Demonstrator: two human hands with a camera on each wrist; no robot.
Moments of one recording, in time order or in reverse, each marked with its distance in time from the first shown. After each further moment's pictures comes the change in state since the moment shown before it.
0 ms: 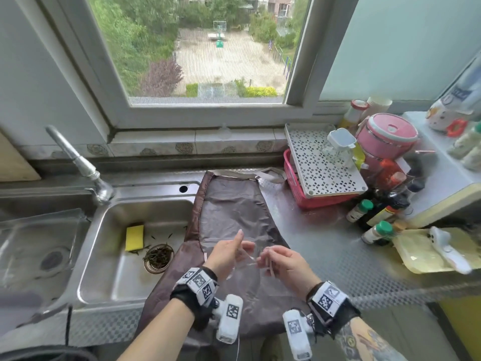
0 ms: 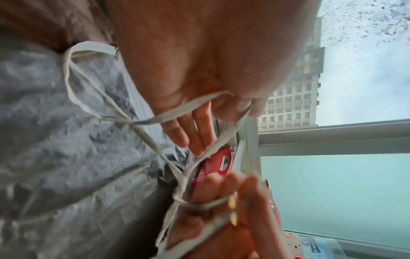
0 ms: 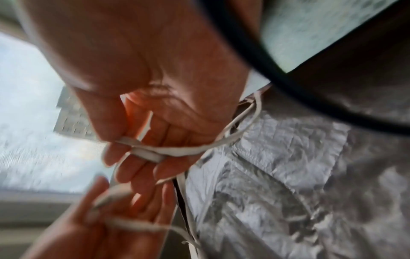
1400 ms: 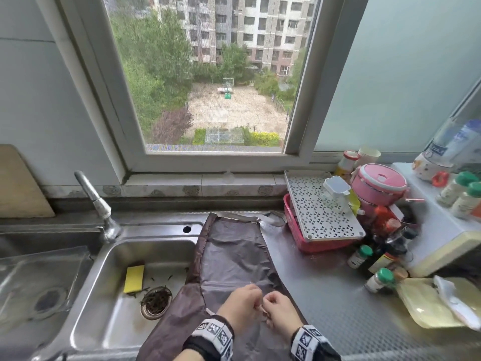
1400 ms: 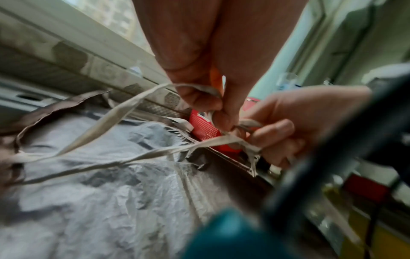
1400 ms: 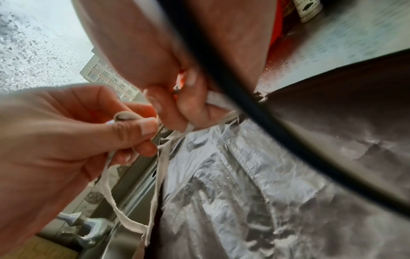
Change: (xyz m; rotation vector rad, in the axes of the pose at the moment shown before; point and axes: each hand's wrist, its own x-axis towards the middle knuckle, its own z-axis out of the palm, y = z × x) left_hand -0.013 0.001 0.019 1.074 -0.169 0.506; right_hand 0.026 0.021 0.008 -0.426 0.240 0.067
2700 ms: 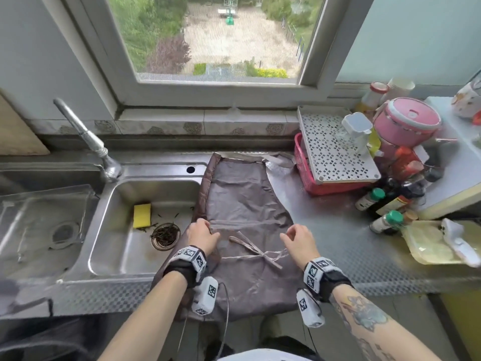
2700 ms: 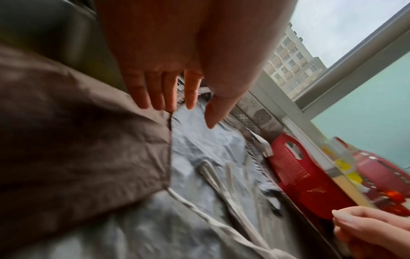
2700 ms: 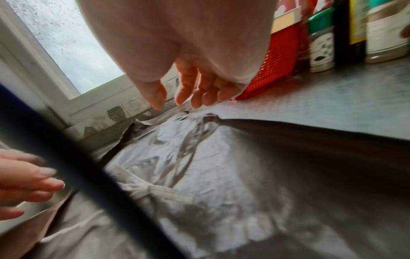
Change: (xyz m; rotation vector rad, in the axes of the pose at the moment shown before) left_hand -0.018 -0.094 -0.017 -0.151 0.305 -0.824; right_hand 0.025 0.011 -0.033 -0.631 0.229 -0.127
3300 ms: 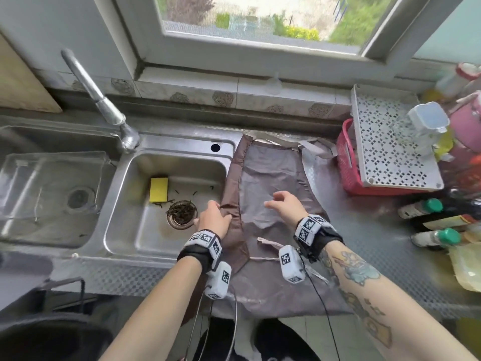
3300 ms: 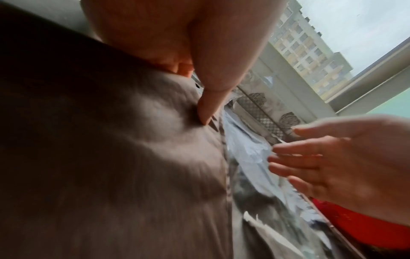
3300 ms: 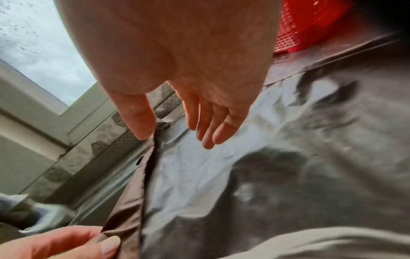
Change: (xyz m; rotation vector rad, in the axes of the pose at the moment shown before) left_hand 0.043 -0.014 -0.016 0.030 -0.007 -0.124; right_hand 0.081 -0.104 0.060 0.228 -0.296 0.091
